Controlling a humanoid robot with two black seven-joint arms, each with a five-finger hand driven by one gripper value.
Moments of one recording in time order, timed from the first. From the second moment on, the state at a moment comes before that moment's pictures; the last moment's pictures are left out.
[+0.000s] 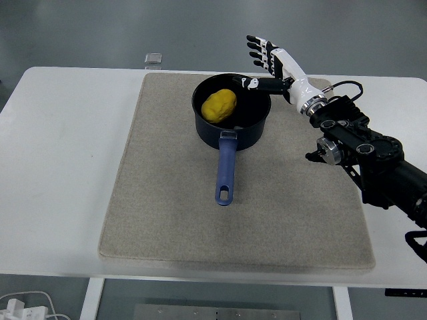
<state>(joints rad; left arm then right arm) -0.09 0.00 -0.05 -0.22 -0.05 -0.13 0.14 1.06 0.00 0.34 0.46 -0.44 -0.01 0.42</state>
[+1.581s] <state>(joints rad) -0.09 0.00 -0.05 -0.22 -0.05 -0.13 0.14 1.06 -0.11 0.48 0.40 0.26 0.09 0.18</state>
